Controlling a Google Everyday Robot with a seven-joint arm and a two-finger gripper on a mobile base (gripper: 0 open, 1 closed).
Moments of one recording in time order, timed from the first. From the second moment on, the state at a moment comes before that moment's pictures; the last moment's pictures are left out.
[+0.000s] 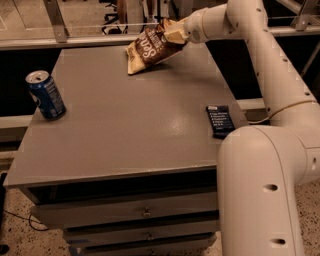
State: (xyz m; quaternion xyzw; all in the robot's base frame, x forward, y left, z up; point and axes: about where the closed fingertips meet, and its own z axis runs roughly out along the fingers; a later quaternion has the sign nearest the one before) arm 0.862 -0.051 0.925 -0.47 0.69 0.17 0.53
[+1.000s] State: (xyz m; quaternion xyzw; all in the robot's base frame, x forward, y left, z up) arm 0.756 -0.106 0.924 -0.55 0.66 0.22 0.47
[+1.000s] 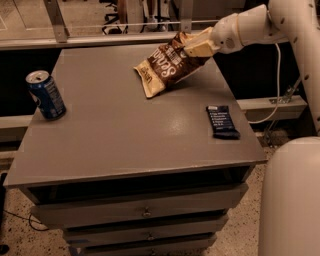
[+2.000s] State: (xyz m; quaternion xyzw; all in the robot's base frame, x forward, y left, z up) arm 0.673 -0.164 0.898 -0.59 0.66 0.25 0.39
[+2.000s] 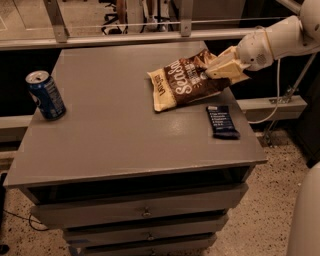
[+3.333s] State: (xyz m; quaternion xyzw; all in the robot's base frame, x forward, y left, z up) arm 0.676 -0.186 0.877 -0.56 0.70 0.24 0.38
